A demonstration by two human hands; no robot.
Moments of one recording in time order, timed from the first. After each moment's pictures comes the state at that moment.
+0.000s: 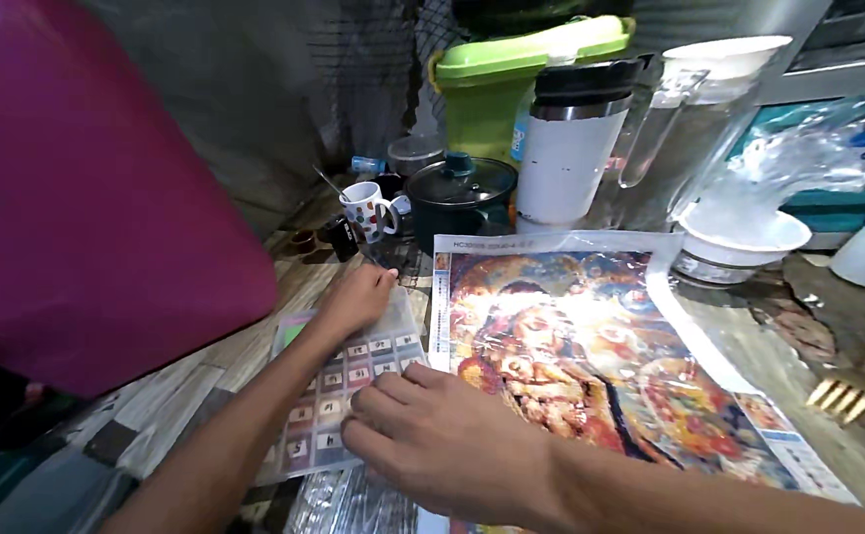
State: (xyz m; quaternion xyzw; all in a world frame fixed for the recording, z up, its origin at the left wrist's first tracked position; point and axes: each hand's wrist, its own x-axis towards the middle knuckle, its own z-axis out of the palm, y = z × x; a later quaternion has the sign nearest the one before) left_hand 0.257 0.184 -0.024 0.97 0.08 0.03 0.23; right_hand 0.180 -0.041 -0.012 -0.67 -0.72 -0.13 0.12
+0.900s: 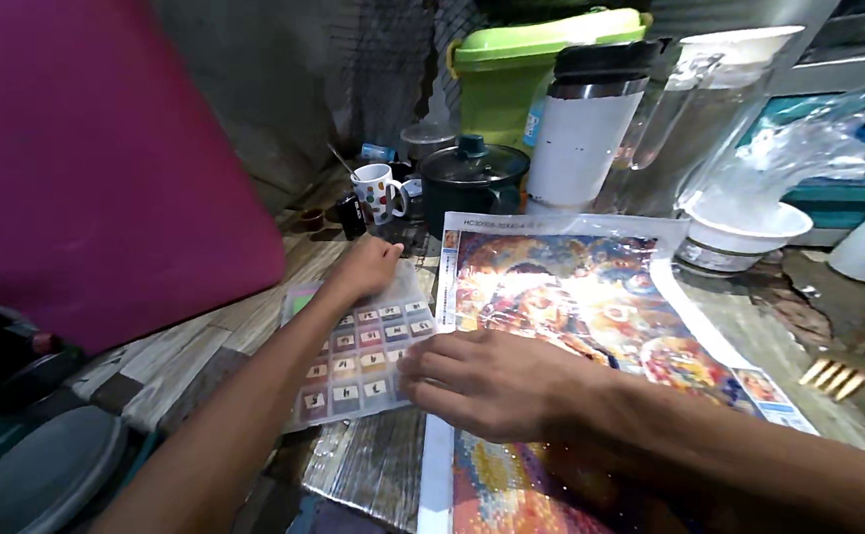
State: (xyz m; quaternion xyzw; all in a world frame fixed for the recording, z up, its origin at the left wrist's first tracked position) left_hand 0.261 0.187 -0.025 0.97 0.07 0.04 0.24; right_hand 0.219 -0.073 -0.025 -0.57 -0.79 -0.22 0.07
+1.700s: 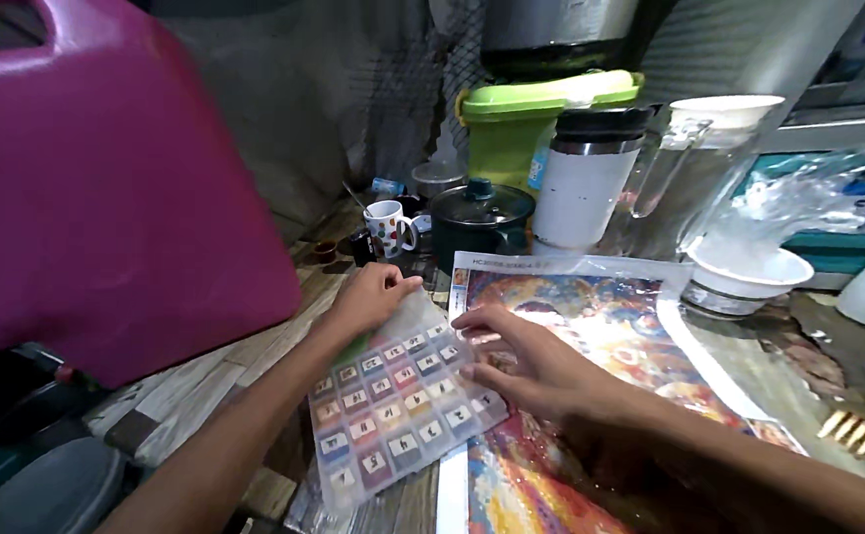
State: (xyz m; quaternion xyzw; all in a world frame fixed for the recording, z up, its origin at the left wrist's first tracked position) left_hand 0.247 0.198 -0.009 0.95 0.03 0.11 0.30; right_hand 0.264 -0.094 -0.024 -0.77 -0.49 0.08 0.39
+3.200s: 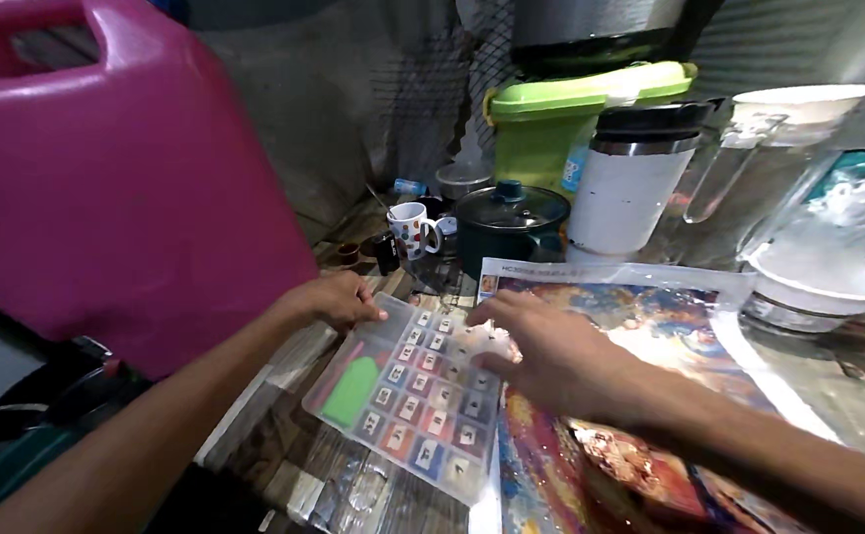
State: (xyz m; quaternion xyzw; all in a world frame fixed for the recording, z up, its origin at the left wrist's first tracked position) left_hand 0.214 0.253 0.037 0.93 0.16 -0.17 0.30; right_hand 0.256 -0.065 0.018 -0.86 -0.48 0.01 0.18
